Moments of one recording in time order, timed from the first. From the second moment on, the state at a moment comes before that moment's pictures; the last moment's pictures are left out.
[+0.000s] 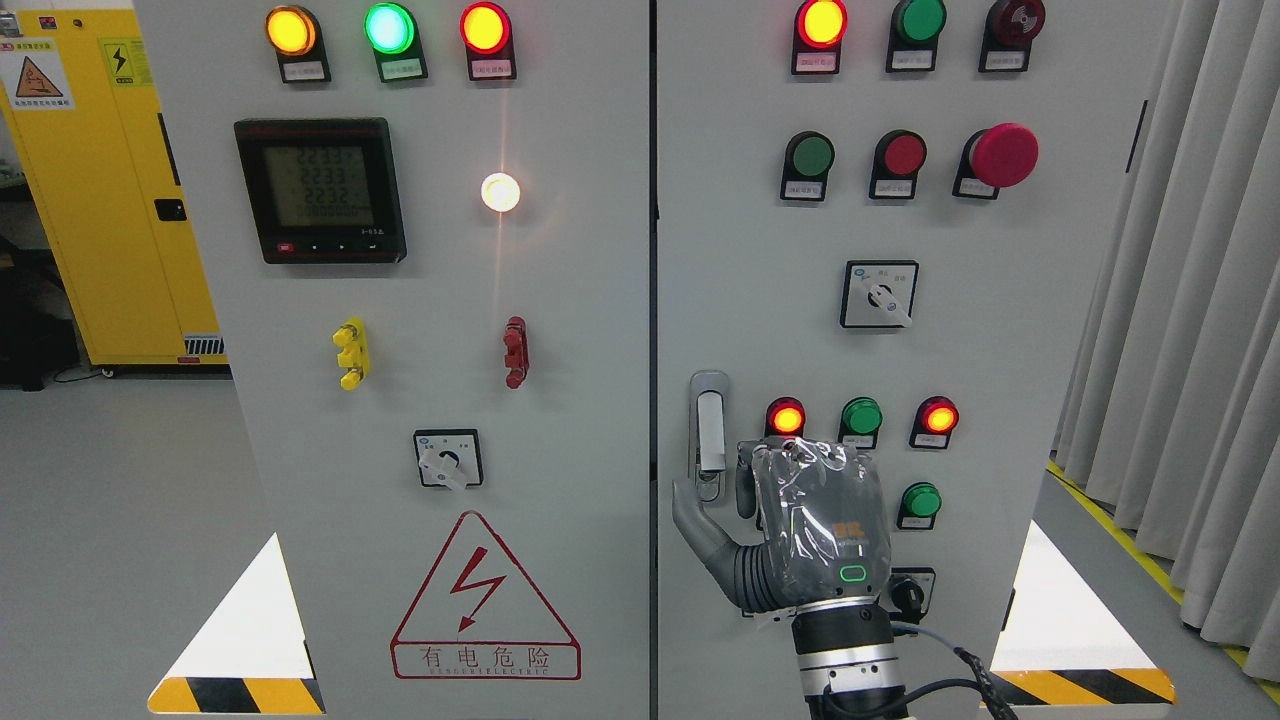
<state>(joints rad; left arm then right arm) -0.04 -0.11 -0.09 -0.04 0.15 -0.05 -0.03 -0.44 0.09 0.32 -1.81 1.37 0.24 -0.07</state>
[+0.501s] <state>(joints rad) -0.04 -0.11 -0.09 -0.04 0.15 -0.05 -0.03 -0.47 0.10 0.32 -1.79 1.37 0.24 -0.07</state>
